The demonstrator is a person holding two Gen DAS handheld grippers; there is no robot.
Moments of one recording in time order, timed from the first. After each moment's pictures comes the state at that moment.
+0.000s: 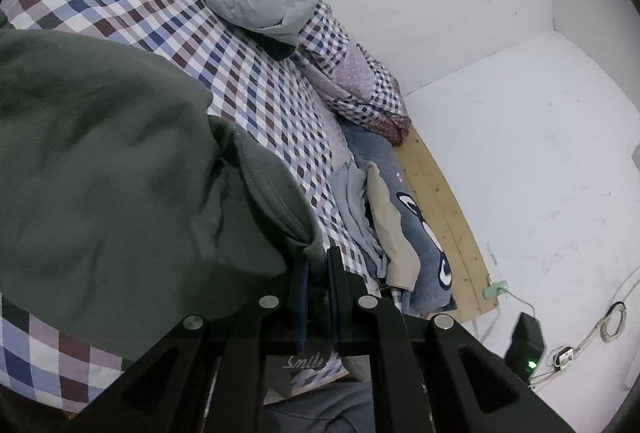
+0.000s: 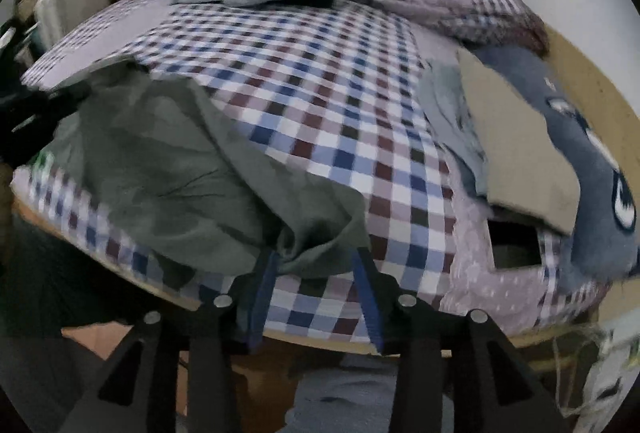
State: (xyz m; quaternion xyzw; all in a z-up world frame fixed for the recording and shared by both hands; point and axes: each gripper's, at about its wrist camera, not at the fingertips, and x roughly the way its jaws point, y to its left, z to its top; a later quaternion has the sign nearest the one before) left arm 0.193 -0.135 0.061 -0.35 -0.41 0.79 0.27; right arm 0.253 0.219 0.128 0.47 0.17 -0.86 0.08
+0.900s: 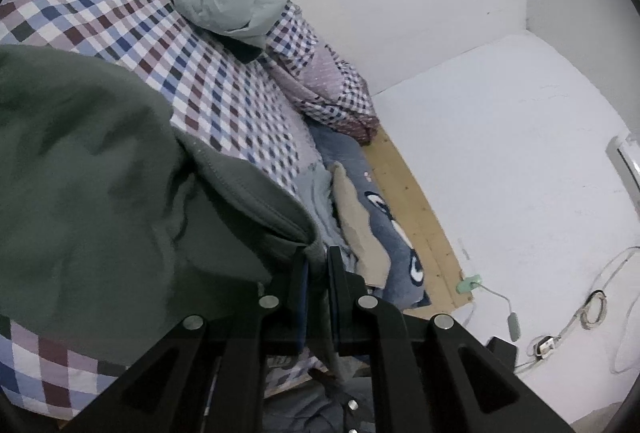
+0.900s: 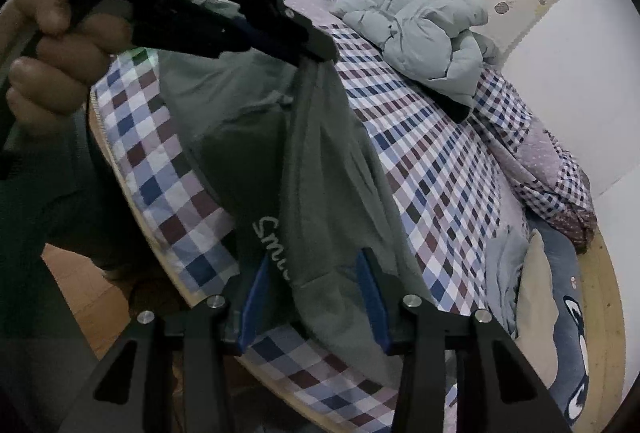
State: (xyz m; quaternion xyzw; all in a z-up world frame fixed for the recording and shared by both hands) left arm 0.199 -0.134 0.076 -0.32 -0.43 0.78 0.33; right arm 0.285 0.092 0.085 0.34 0.40 -0.82 0.22
